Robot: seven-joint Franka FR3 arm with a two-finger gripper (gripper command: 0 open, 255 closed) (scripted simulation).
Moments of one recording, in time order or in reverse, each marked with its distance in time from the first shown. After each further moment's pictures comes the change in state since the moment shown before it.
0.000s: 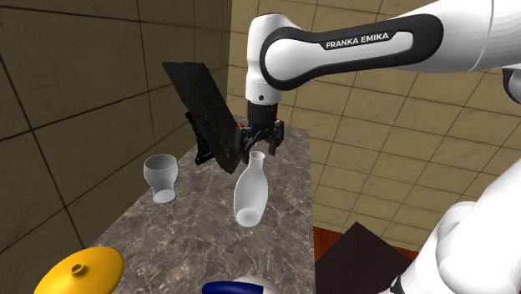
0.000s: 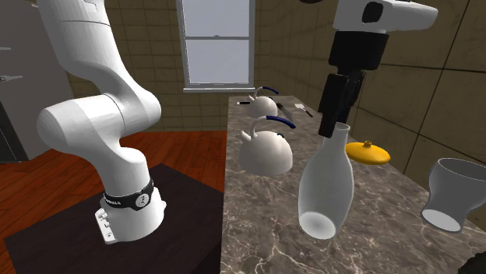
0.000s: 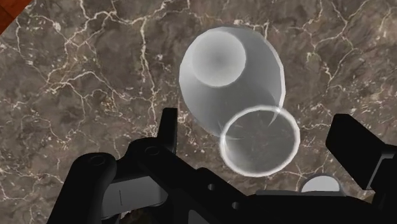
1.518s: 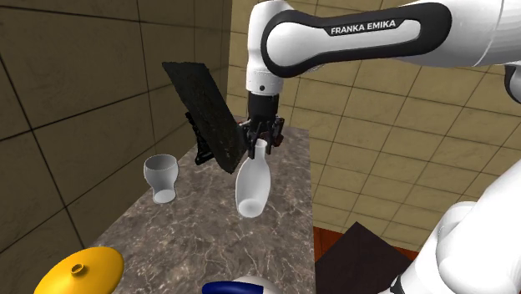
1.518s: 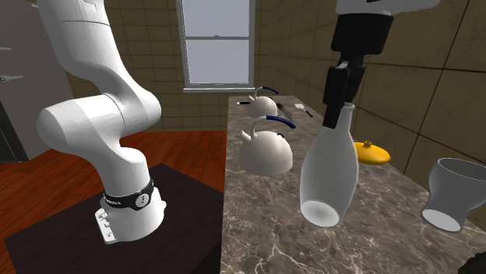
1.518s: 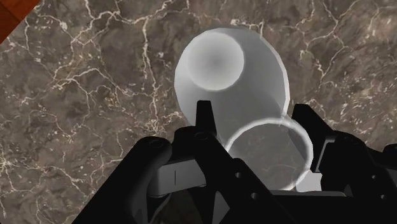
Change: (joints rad) arm 0.000 -0.004 0.000 0.053 0.001 -0.057 0.003
